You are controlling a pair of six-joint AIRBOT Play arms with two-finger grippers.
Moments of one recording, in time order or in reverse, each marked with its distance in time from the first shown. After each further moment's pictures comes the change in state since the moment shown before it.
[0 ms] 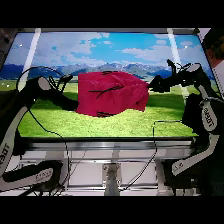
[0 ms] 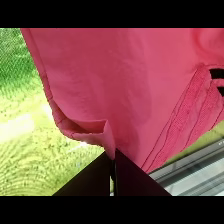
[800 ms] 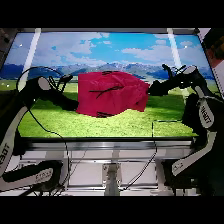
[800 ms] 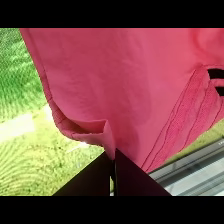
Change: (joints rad) left arm 0.000 0.000 0.000 -0.002 0.000 0.000; right arm 0.018 -0.057 0.002 -0.005 0.054 -0.102
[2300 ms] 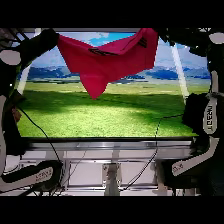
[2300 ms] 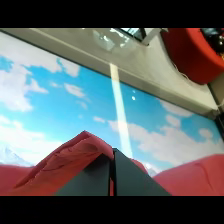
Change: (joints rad) left arm 0.086 0.020 0.348 -0.474 0.755 -0.065; right arm 0.035 0.097 0.452 0.415 -0.378 0.116
